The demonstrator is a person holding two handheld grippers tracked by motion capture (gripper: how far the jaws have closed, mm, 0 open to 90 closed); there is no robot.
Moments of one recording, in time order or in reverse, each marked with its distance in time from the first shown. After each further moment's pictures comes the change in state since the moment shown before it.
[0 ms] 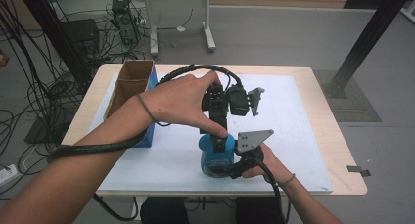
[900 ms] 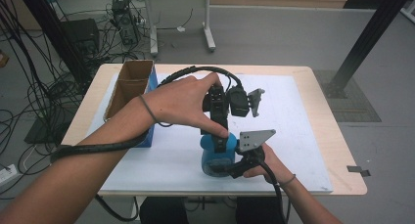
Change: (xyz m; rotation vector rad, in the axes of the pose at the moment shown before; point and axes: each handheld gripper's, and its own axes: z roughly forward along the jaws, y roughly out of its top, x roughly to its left) left arm 0.005 0.000 0.005 -0.004 -0.013 -0.007; right arm 0.001 -0.003 -0.003 -0.023 -0.007 0.000
